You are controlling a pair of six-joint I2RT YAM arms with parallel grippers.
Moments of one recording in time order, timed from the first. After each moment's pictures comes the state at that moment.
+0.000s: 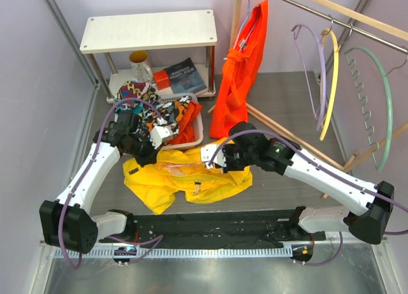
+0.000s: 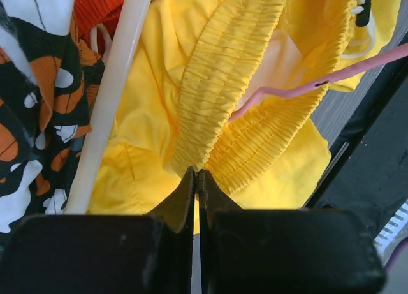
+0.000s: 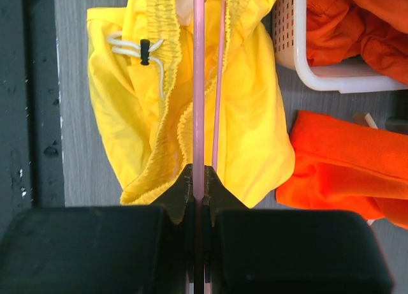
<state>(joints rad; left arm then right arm) -0.21 1.21 1.02 -0.98 0.47 0.72 0.92 1.22 1.17 -0.77 -0.23 -0.76</state>
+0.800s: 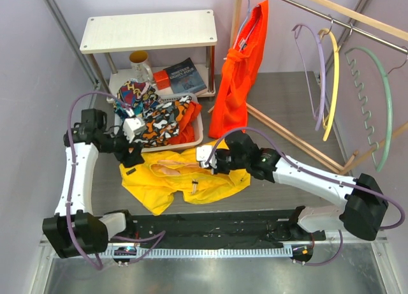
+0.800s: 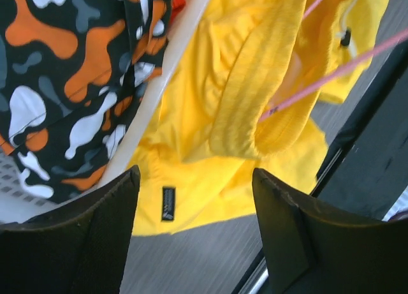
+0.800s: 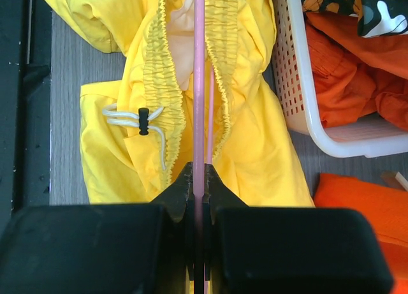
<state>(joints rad) 0.09 1.16 1.13 -1.14 0.71 0.87 0.91 1.27 0.89 -0.22 -0.37 -0.62</state>
